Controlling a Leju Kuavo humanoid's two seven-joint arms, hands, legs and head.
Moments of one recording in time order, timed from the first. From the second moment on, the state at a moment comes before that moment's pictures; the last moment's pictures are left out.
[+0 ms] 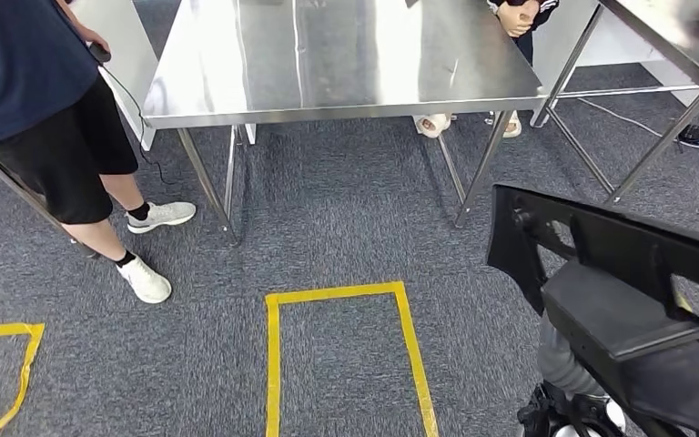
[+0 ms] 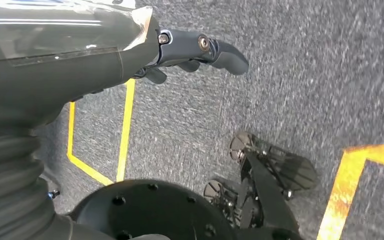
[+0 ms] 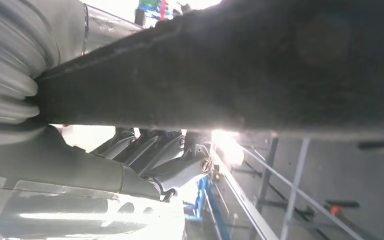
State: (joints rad) left arm -0.07 -0.24 1.36 -0.25 -0.94 0.17 -0.24; right arm 0.13 0.03 0.10 -1.99 0.15 -0.26 -0.62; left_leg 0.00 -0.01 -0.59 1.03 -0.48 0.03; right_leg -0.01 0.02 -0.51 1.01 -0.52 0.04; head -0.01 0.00
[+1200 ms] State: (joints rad) left arm -0.06 -0.24 1.35 -0.26 -0.95 0.17 -0.24; right arm 0.14 0.04 0.09 -1.98 0.16 -0.26 -0.61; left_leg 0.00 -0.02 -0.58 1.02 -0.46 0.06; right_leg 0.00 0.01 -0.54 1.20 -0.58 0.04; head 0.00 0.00
